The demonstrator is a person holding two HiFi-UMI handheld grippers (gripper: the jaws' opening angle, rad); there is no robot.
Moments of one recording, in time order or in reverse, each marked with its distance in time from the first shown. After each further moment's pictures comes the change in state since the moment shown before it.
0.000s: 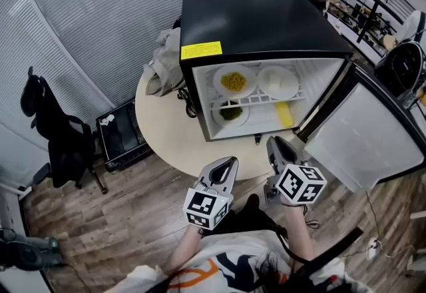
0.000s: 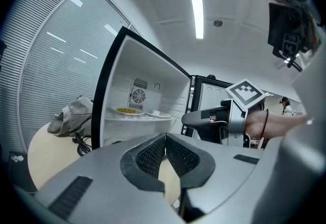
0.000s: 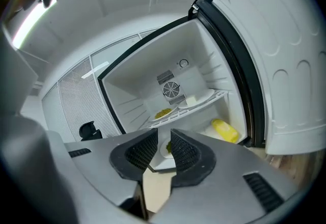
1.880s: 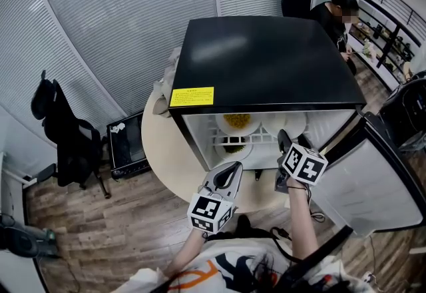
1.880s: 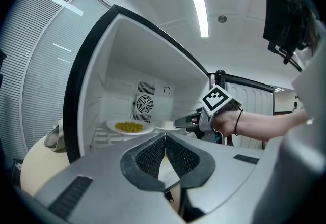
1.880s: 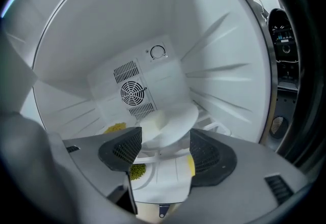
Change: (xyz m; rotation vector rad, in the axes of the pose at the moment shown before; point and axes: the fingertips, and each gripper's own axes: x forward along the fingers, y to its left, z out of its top) left arm 0.093 0.038 0.041 0.026 -0.043 0.110; right arm 0.136 -0.110 0.070 -0.074 0.107 -0.191
